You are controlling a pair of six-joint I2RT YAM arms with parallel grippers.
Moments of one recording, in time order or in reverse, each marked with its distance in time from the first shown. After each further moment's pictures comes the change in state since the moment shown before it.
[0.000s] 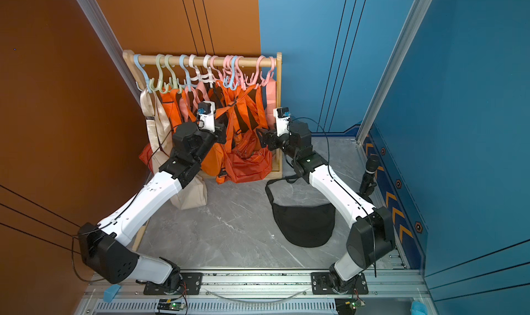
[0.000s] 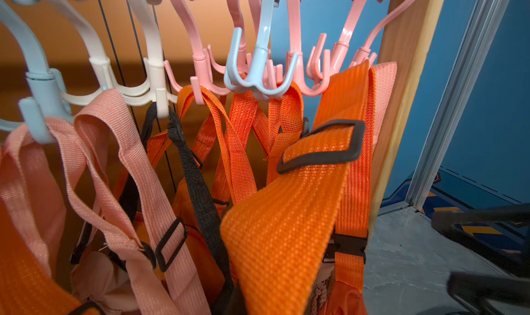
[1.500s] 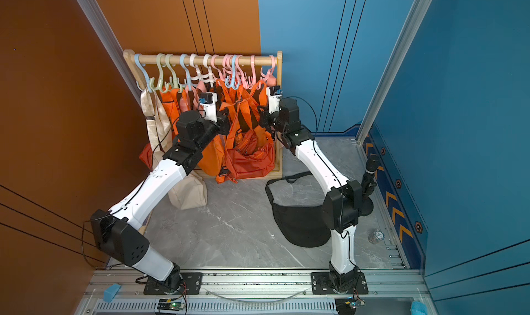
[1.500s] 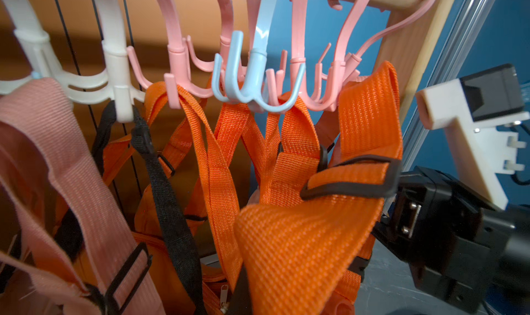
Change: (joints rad) left arm 0.030 0.154 0.203 -0.088 0.135 -0.107; right arm -0.038 0.364 0.537 -0.152 -0.027 0.038
